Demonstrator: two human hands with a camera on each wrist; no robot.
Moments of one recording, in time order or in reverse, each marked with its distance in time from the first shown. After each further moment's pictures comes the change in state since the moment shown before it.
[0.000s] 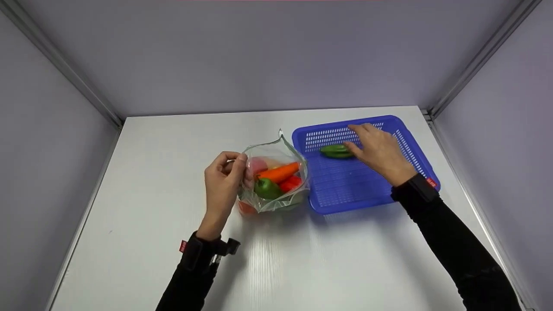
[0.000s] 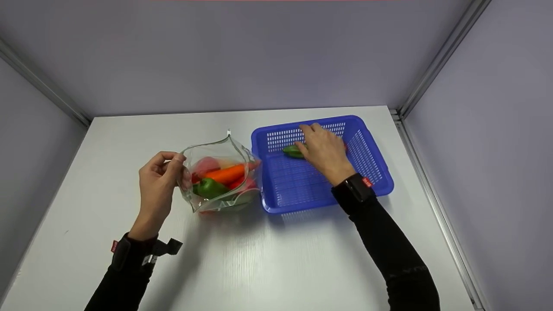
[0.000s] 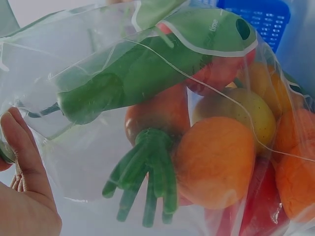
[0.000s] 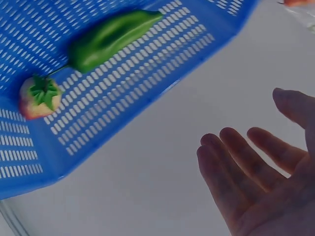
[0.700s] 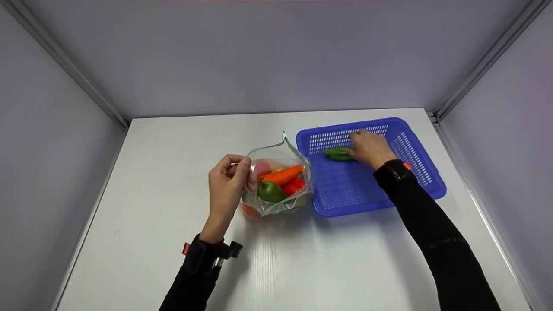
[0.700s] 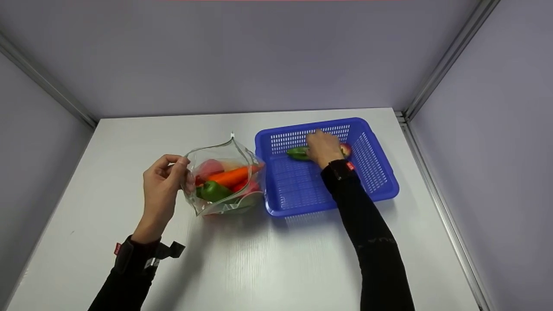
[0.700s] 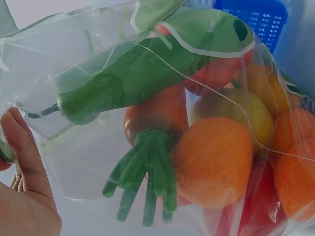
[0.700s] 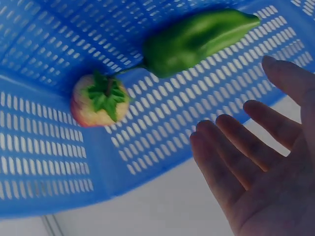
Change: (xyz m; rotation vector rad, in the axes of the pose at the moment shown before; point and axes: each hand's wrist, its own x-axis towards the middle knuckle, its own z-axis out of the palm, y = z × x) left_hand -0.005 0.000 -0.003 -0.009 -0.007 -0.013; right_hand 0.037 0.031 0.049 -0.142 -0.324 0.076
